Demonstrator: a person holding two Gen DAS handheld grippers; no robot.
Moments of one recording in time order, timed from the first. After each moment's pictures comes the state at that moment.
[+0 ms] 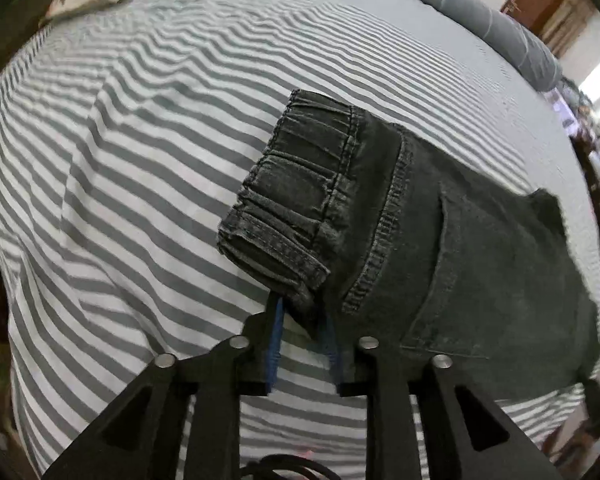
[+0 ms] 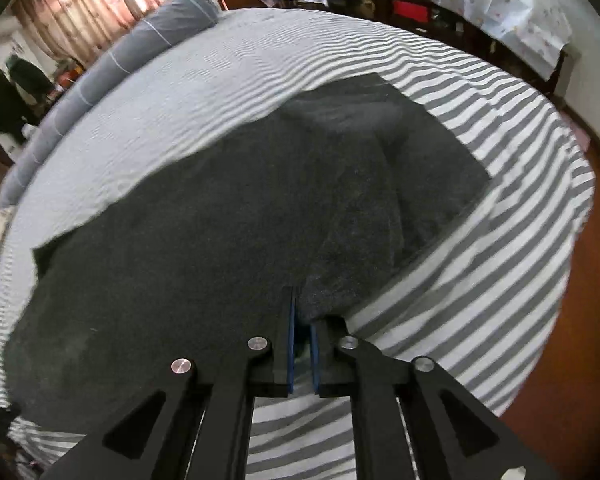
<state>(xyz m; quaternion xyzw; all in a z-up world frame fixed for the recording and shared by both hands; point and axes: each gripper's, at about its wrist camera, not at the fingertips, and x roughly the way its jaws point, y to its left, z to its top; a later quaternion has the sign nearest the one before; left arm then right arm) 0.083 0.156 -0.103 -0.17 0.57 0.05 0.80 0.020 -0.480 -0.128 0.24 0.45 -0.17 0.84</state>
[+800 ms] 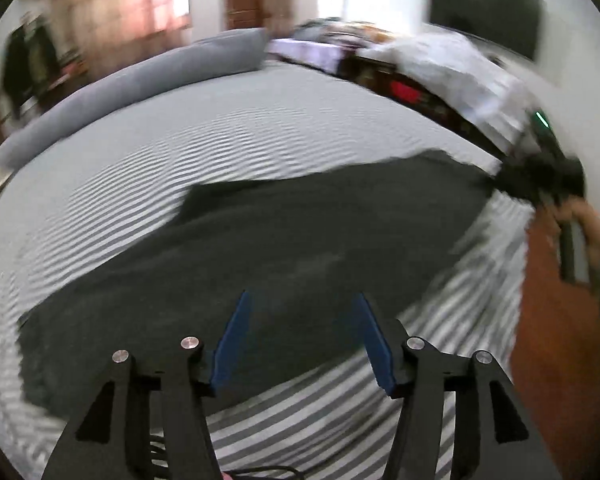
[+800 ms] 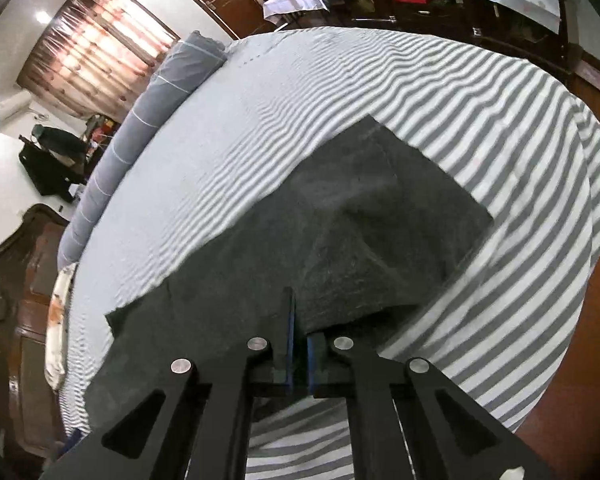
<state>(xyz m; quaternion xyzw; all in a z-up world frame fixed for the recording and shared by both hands) 0.001 -0.124 -0.030 0.12 0.39 -0.31 0.86 0.019 -0.540 -0.095 0.36 0.39 -0.11 0.84</state>
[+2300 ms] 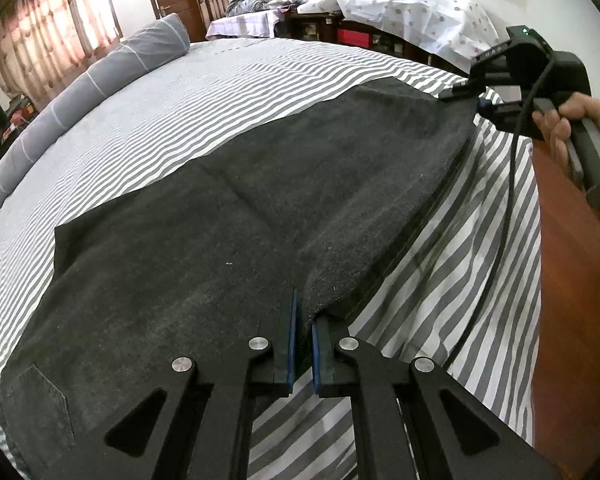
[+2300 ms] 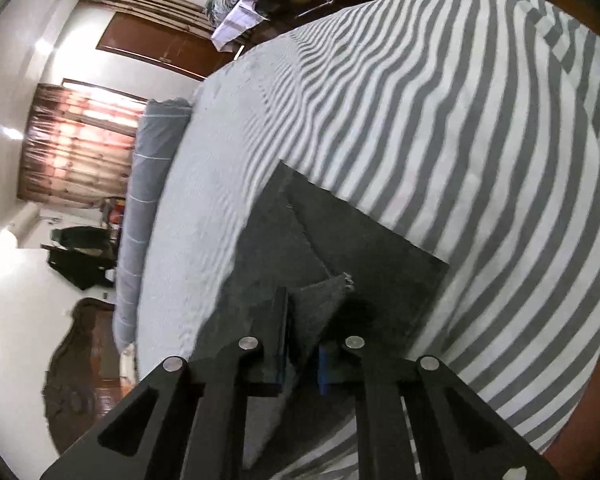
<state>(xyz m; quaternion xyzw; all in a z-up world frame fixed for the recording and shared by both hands) 0.011 -0.262 -0.097 0.23 0.40 -0.34 0.82 0.004 -0.633 -0.146 0.55 0.32 -0.11 0.77</state>
